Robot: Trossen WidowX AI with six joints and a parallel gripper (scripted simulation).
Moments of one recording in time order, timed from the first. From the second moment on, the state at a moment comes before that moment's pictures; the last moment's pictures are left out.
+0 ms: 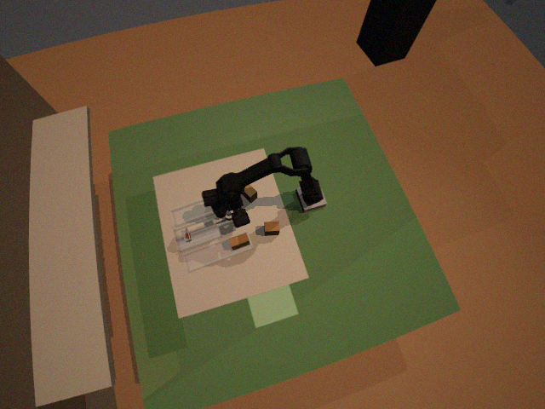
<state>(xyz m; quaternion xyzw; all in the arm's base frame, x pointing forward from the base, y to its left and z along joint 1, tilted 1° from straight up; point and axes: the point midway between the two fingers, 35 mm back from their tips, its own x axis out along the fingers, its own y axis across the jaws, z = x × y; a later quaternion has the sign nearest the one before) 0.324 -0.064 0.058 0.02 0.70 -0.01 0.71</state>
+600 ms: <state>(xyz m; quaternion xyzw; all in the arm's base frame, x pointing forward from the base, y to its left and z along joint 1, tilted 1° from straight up) 0.330 -0.064 0.058 0.02 0.71 -0.01 0.71</state>
